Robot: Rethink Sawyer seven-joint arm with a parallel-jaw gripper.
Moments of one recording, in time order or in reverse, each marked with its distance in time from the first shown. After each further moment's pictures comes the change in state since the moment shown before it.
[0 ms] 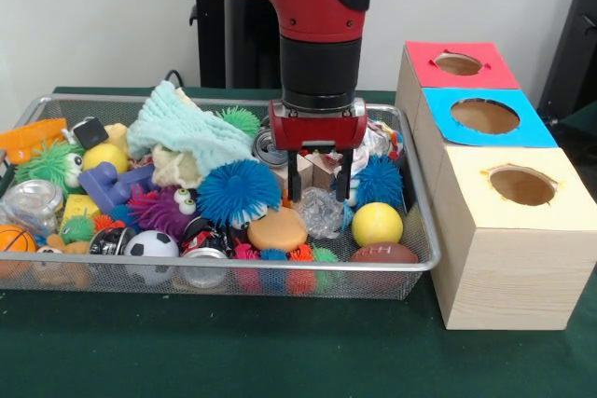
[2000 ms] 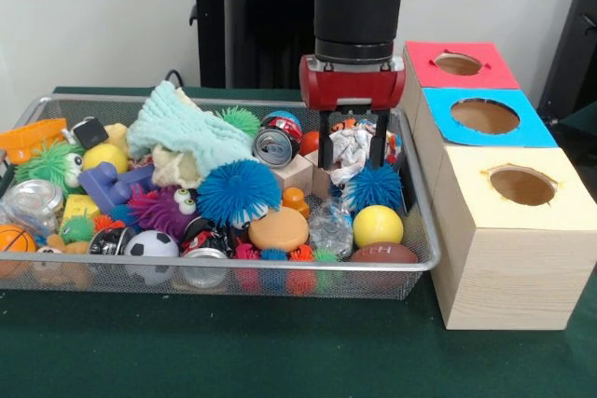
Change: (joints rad) arm 0.057 -0.122 -0.008 0.054 0.039 0.014 0.000
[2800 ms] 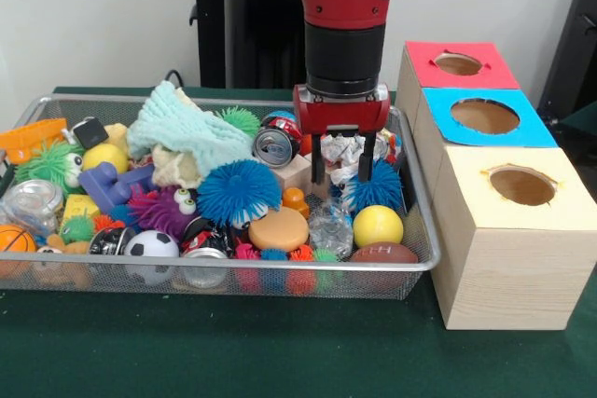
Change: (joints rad) arm -0.017 0.092 0.000 0.009 0.000 -0.001 0.000
